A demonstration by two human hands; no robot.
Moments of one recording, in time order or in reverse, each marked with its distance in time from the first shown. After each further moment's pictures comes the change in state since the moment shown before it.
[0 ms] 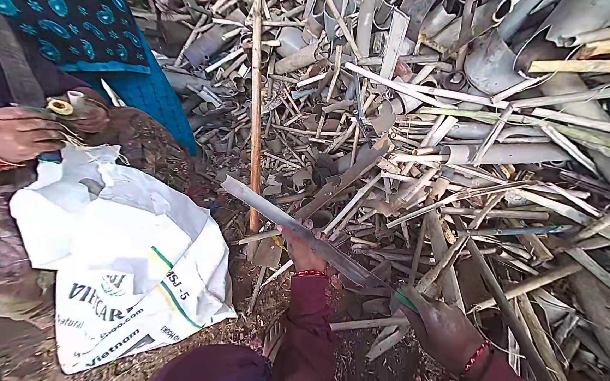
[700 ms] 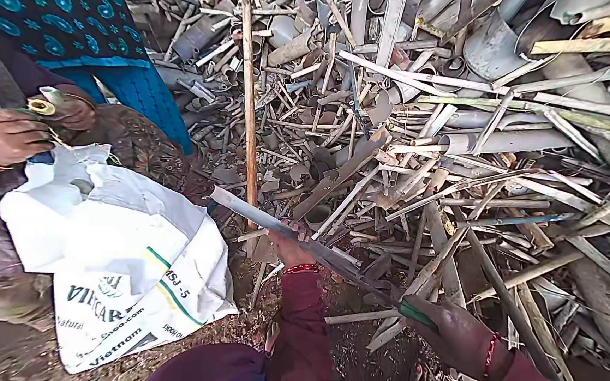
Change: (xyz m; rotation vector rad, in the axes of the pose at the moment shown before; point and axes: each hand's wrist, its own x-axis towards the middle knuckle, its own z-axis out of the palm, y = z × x) left_hand 0.010 0.008 -0.009 -0.061 0.125 0.024; right_hand -0.010 0.031 0.003 0.069 -0.040 -0.092
